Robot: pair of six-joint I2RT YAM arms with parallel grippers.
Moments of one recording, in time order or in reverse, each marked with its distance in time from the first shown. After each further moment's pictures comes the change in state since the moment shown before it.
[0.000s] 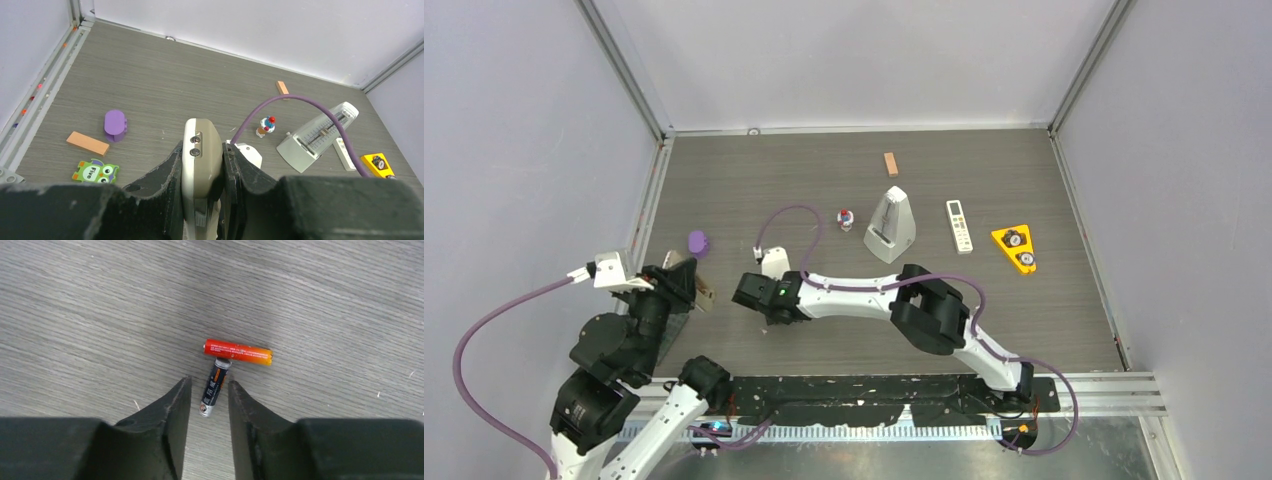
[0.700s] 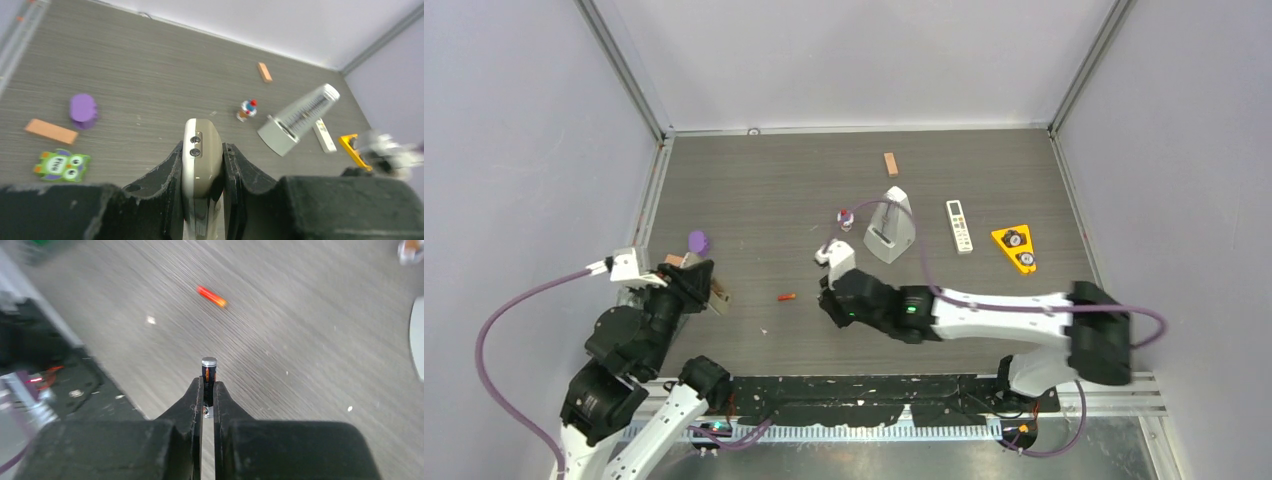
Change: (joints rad) left arm 0.000 0.002 -0.030 -0.008 0.050 -0.068; right arm -0.016 -0.731 -0.796 0.467 -0.060 -0.418
